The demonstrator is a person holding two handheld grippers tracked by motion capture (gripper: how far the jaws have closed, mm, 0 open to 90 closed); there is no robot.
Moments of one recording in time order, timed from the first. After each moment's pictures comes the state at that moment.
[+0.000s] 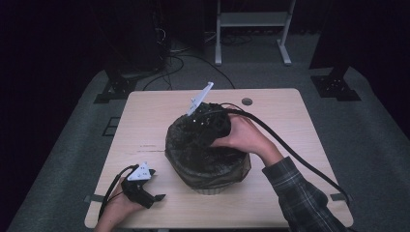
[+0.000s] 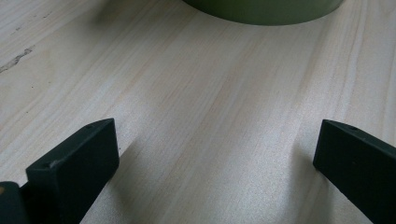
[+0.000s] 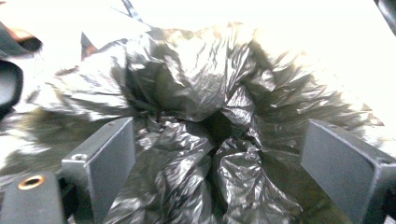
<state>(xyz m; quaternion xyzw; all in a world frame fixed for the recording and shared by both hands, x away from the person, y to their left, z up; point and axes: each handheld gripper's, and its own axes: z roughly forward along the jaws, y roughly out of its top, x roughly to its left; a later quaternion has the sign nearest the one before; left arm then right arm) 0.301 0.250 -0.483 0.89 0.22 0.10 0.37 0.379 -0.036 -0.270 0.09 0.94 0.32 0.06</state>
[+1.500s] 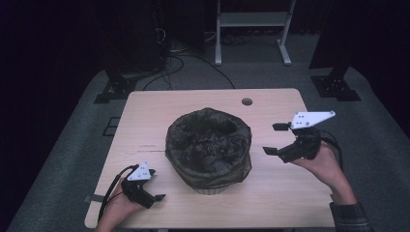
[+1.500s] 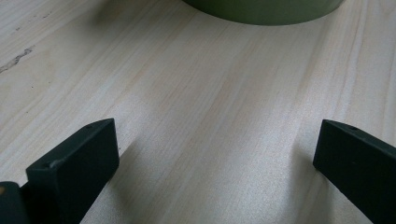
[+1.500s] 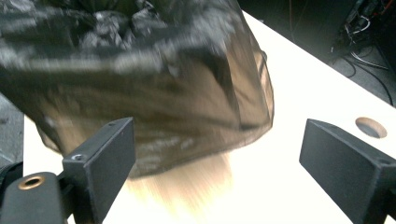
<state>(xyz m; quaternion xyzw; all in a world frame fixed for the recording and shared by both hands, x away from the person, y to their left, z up) 0.301 0.250 -0.483 0.89 0.22 0.10 0.37 0.335 -0.263 -0.333 0.23 0.84 0.48 0.14</state>
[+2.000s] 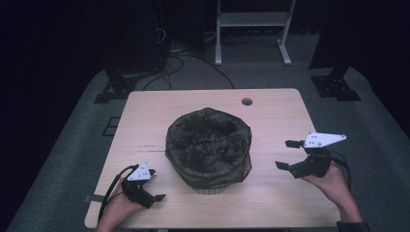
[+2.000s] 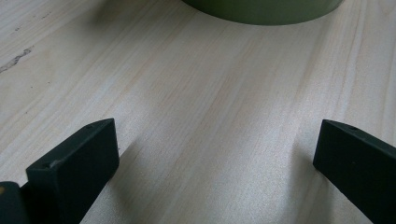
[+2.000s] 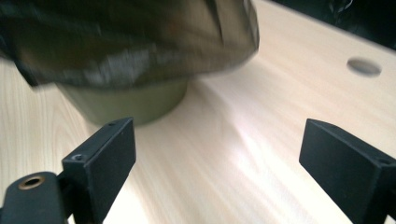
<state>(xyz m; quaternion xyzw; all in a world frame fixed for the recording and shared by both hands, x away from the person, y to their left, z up) 0.300 0.250 -0.483 0.89 0.22 0.10 0.37 0.318 -0.304 -0.399 0.27 0.83 0.47 0.13</state>
